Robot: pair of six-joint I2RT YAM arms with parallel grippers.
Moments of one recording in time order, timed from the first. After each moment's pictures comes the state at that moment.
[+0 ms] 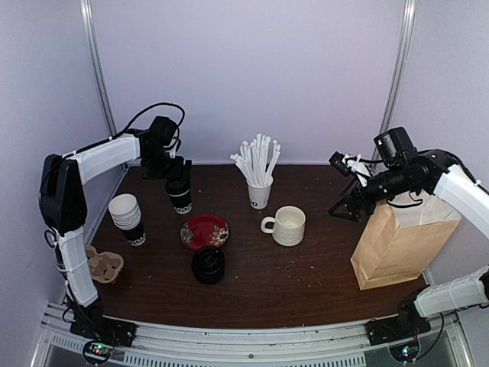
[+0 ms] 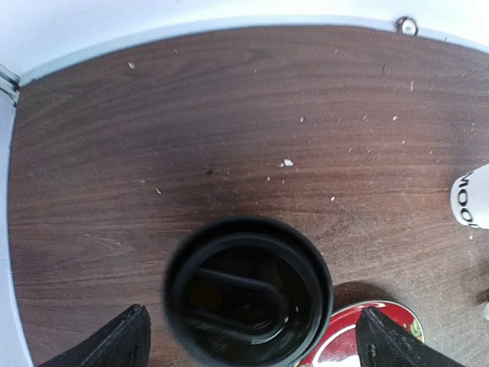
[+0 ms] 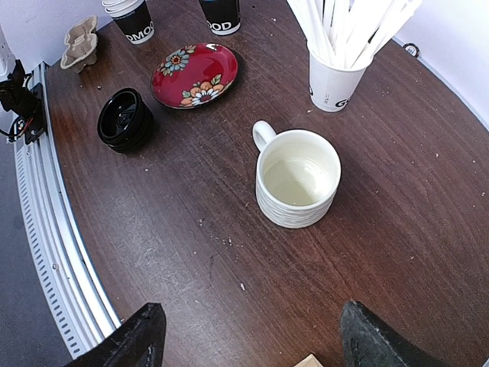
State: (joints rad) left arm -0.38 1.96 1.71 -0.74 -0.11 -0.23; right arm 0.42 1.18 1.20 -0.90 -0.43 -0.34
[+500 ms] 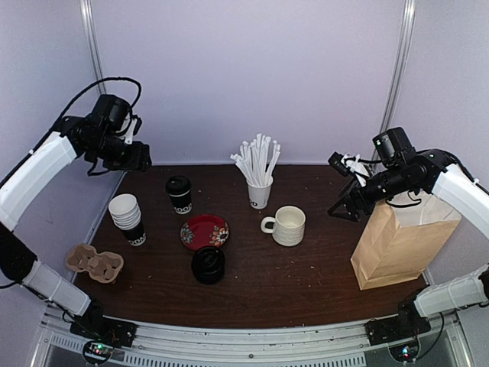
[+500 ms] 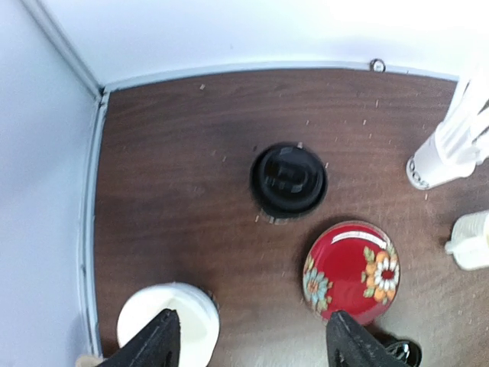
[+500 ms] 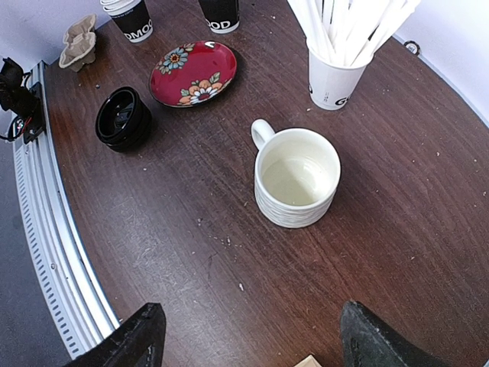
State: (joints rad) left arm -0.38 1.45 1.59 -0.96 -0.17 -0.23; right arm 0.41 1.19 1.20 -0.90 -0.43 -0.34
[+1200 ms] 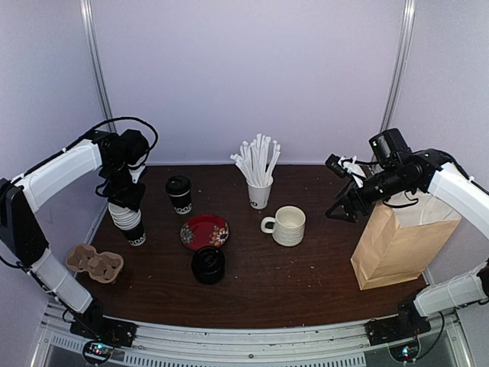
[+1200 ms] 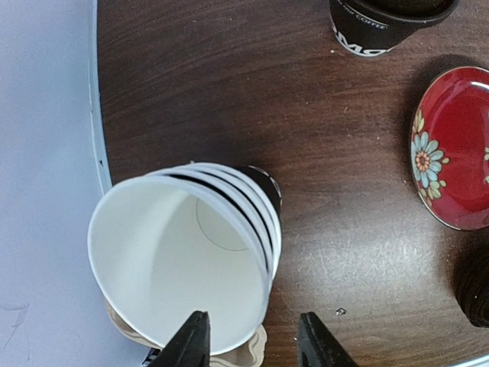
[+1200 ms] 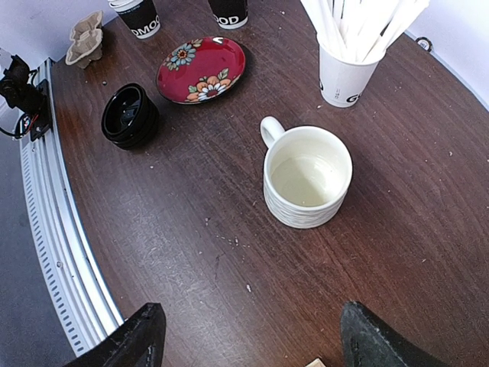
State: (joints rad) left arm -0.36 1.56 1.45 -1.24 -0.26 -0.16; right arm 0.41 1.22 1.20 -0.89 -0.46 -0.34
